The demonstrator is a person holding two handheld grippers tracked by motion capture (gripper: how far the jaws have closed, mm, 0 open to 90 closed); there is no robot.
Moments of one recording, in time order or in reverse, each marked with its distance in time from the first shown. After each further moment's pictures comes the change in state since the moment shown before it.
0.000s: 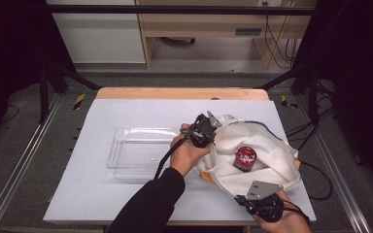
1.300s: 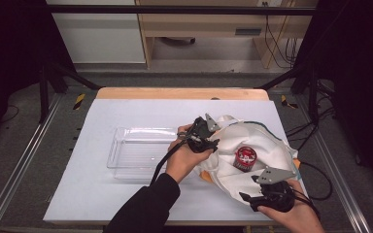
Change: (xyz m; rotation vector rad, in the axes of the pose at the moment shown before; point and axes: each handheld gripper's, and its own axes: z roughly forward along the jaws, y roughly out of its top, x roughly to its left) left arm -0.008 -0.007 -0.016 -0.045 0.012 0.014; right arm -0.028 0.011 -0.022 -0.017 -0.089 0.141
